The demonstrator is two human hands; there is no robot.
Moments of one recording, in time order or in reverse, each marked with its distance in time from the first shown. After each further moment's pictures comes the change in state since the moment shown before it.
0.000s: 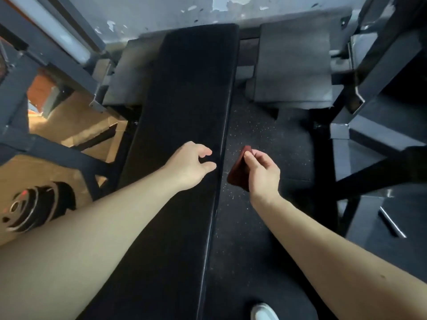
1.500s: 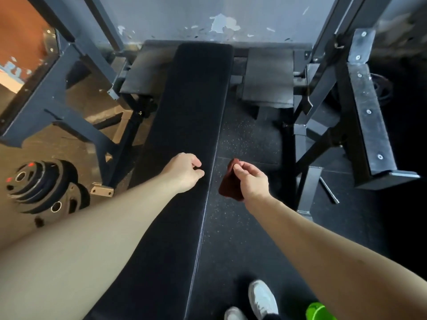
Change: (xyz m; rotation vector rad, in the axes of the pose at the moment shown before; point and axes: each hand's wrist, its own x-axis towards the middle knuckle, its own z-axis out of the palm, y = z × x) left_hand -0.224 -0.012 -0.010 -0.084 0.047 -0.071; right_hand -0.234 -0.029 -0.056 -0.145 -0.069 0.144
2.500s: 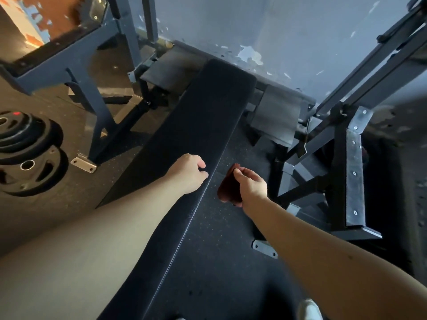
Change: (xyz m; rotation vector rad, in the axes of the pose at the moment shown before) left_hand -0.028 -0.013 -0.013 -0.261 0.127 -0.034; right_hand -0.032 -0.052 0.031 -0.334 -0.002 -0.051
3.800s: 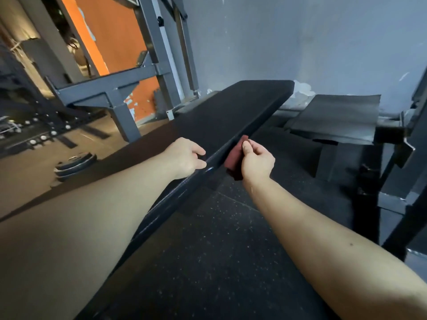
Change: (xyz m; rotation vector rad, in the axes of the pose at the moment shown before) left_hand 0.123 -0.046 0.204 0.135 0.440 -0.091; right_hand 0.329 0.136 0.044 0.497 -0.307 -0.475
